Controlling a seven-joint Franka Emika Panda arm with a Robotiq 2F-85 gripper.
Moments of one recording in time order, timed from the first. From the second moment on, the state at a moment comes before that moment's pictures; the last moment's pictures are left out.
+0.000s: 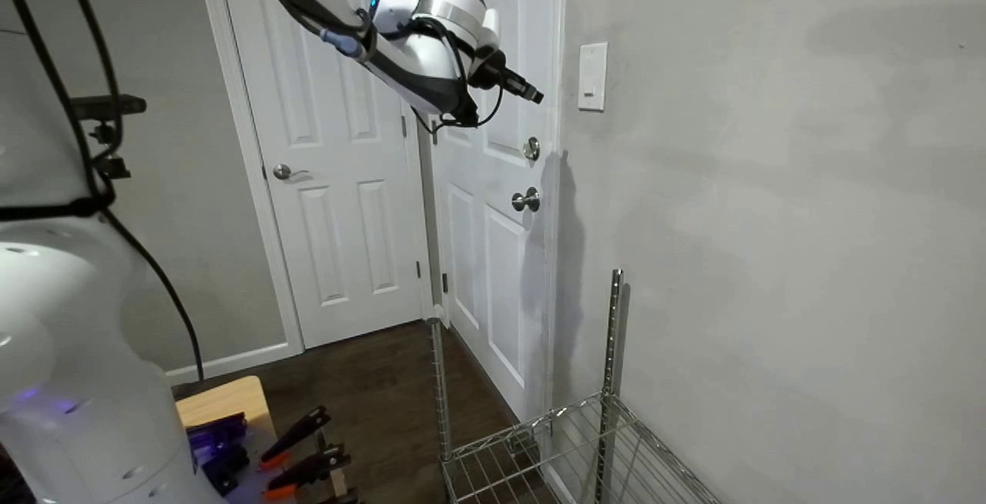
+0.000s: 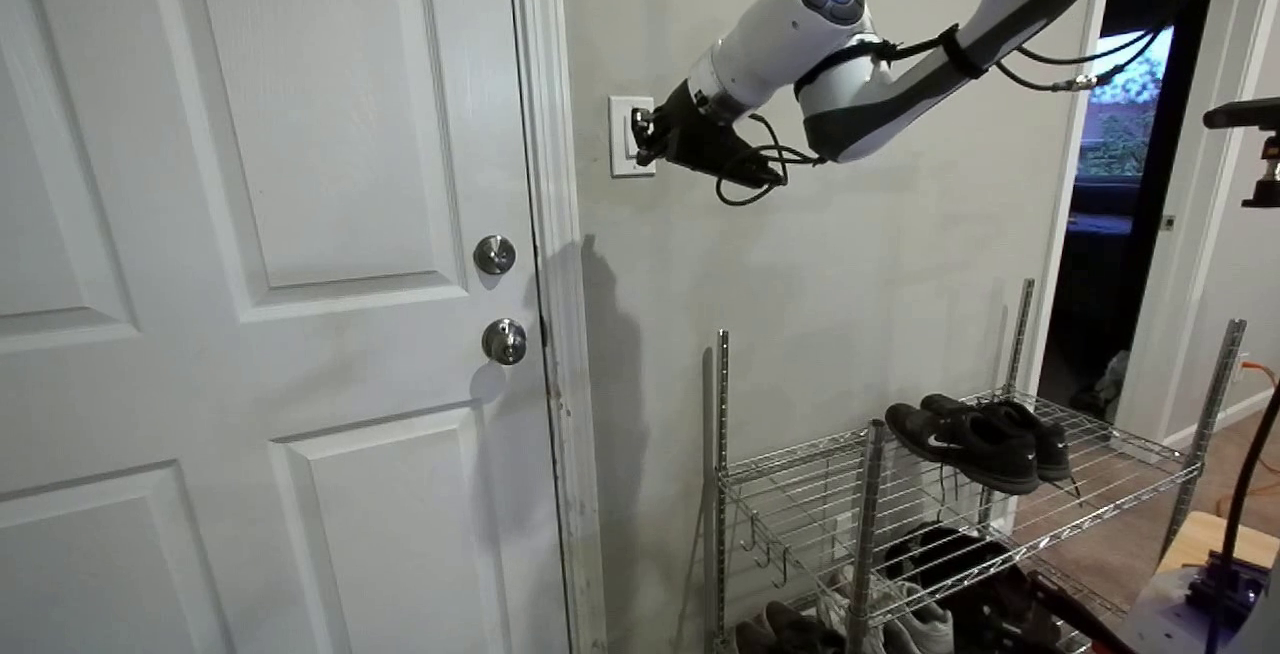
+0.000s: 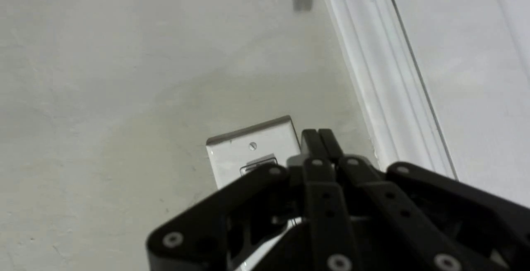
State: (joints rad) arm -0.19 -0.02 0.34 -2.00 -1.52 3.01 1.93
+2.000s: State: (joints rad) arm -0.12 0.23 0.38 -1.74 -1.97 2.60 2.34
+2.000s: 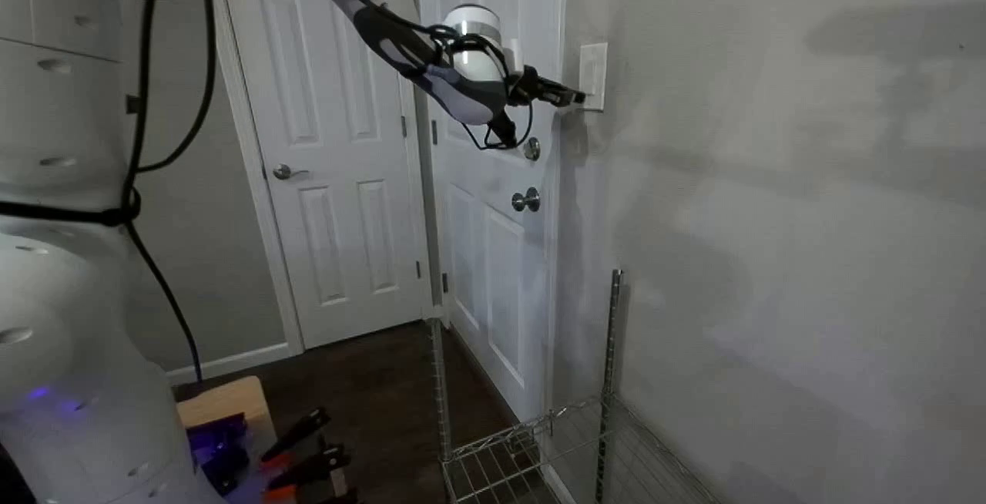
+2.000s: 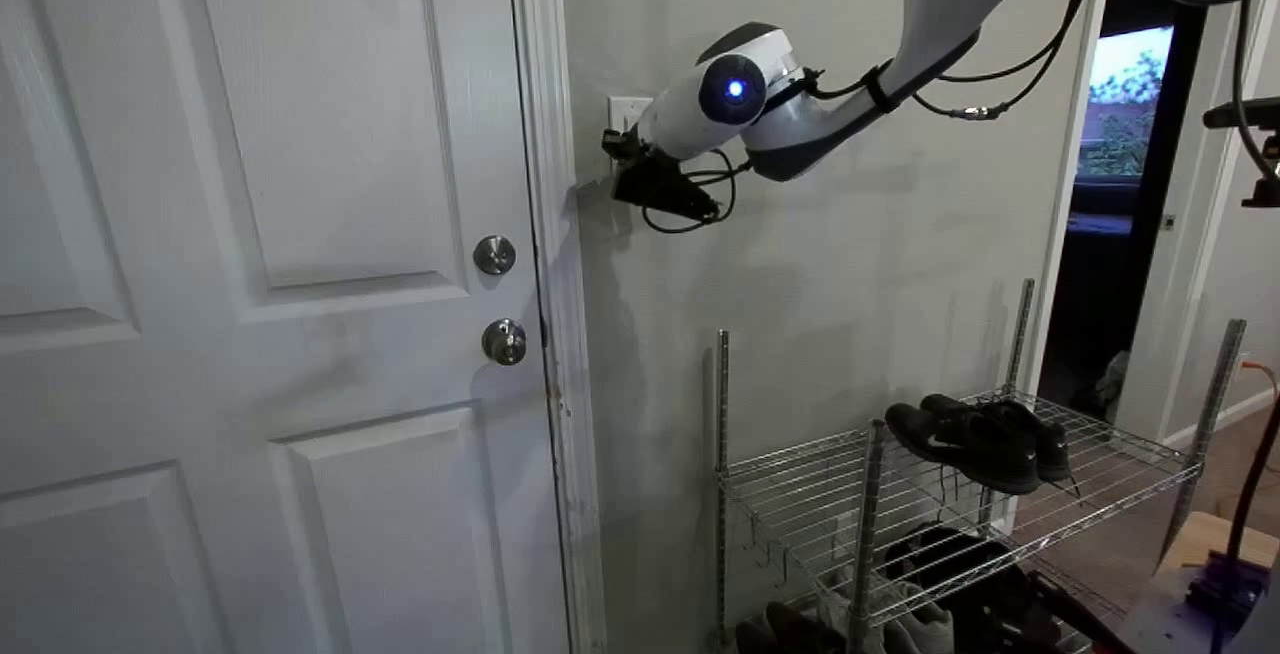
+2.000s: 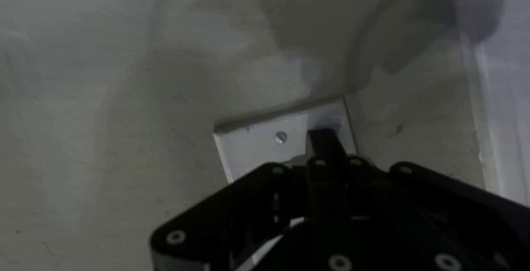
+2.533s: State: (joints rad) arm -0.12 0.24 0.38 -1.74 -1.97 2.59 2.34
